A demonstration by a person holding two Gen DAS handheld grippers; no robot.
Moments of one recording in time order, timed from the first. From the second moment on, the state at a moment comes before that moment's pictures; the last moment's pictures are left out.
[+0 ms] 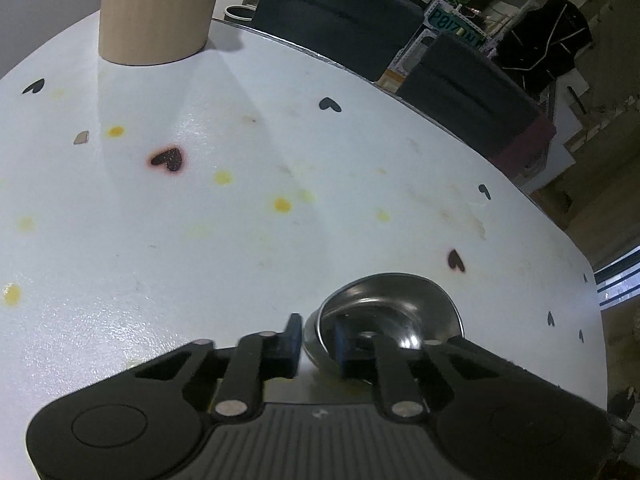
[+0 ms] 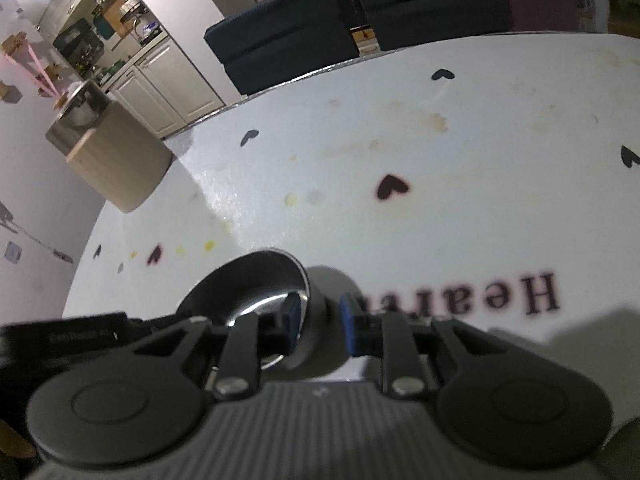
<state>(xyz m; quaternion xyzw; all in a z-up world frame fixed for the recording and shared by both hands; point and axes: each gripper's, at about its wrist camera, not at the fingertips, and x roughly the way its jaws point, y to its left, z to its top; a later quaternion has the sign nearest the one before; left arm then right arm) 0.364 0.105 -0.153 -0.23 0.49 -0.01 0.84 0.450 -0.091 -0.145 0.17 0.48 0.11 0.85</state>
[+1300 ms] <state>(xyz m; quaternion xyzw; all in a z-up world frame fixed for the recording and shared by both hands) 0.278 -0.013 -0.058 -0.20 0.40 -0.15 0.88 0.321 -0.195 -0.049 0.16 0.36 0.08 0.92</state>
